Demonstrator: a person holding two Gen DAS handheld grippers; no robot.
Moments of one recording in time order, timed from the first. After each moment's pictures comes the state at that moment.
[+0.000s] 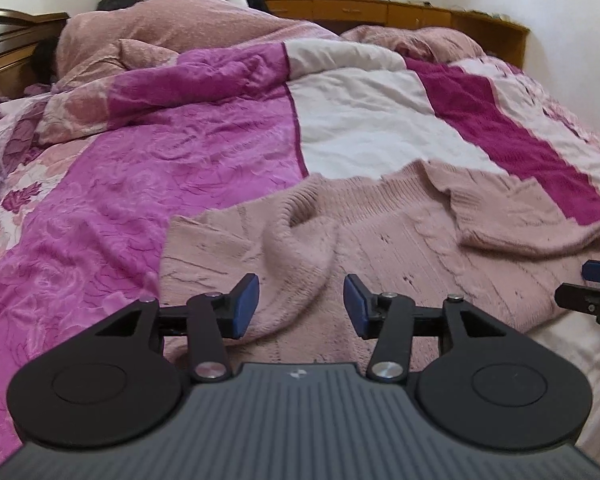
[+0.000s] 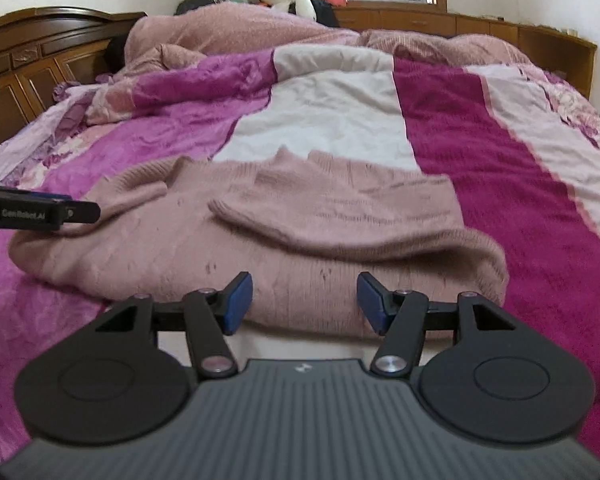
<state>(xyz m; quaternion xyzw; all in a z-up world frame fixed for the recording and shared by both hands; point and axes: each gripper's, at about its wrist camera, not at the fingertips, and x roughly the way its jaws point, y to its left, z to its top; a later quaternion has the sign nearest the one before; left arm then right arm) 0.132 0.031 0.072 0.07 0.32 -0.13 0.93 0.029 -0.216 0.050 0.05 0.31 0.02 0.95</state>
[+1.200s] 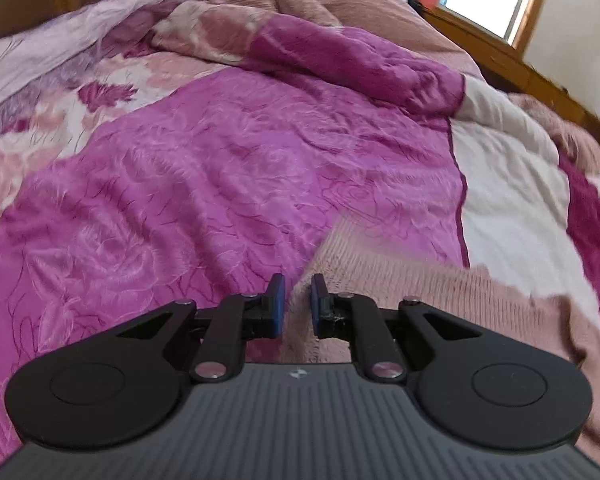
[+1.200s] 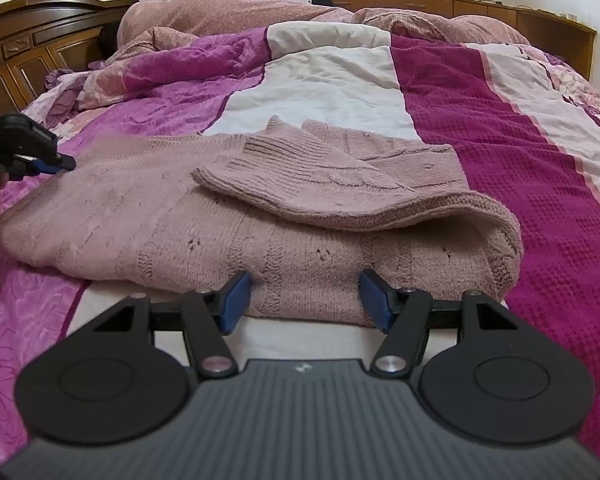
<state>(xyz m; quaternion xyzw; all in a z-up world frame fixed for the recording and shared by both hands) 0.243 0.138 0.054 -0.14 0.35 0.03 0.93 0.033 -0.215 0.032 0.05 0.32 0.02 0.95</state>
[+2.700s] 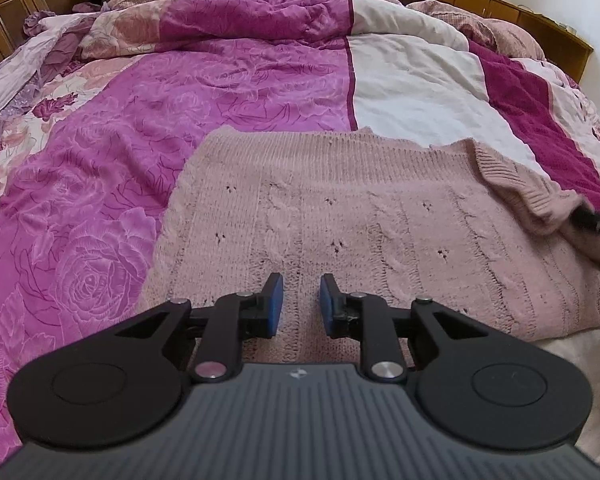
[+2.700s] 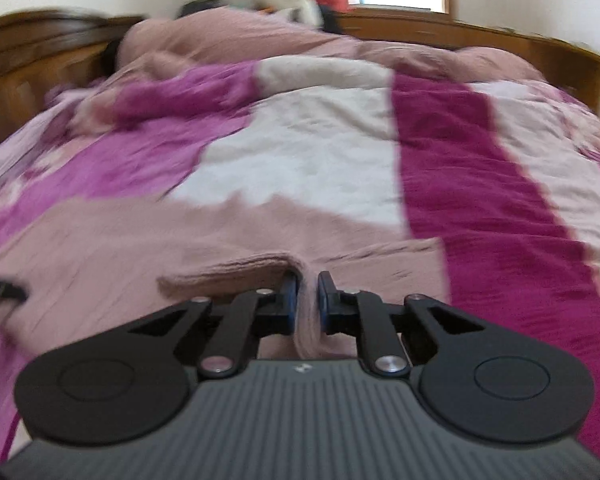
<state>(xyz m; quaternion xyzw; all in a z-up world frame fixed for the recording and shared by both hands) 0.139 0.049 0.057 -0.01 0.40 -0.06 0.92 0.108 -0.274 0.059 0.05 0.28 0.00 0.96</state>
